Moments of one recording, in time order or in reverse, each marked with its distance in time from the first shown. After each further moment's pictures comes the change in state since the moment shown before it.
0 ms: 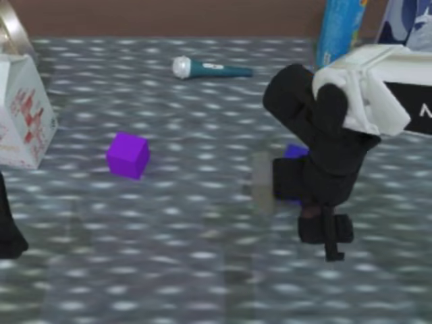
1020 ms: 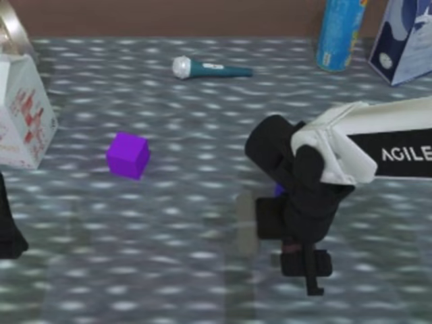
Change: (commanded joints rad) left arm 0.000 0.000 0.000 0.000 0.000 0.000; right arm 0.062 0.093 -0.149 0.258 0.002 0.019
